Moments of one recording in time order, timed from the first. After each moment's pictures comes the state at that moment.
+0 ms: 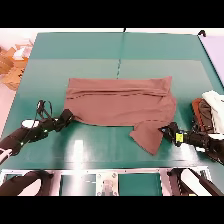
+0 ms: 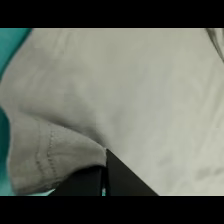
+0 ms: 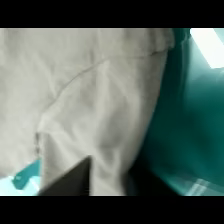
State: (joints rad) left arm -0.08 -1.06 0.35 0.32 -0.43 -1.27; right arm -0.59 -0.98 0.21 -0.70 0.98 1.22
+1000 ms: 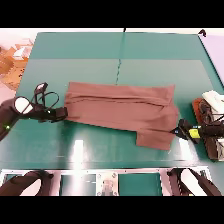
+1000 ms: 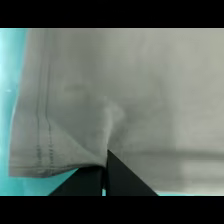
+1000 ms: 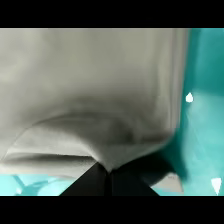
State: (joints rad) left arm -0.08 -1.00 0.73 1.27 -0.98 -1.68; right arm -0.58 -0.89 0.54 -1.03 1.32 1.47
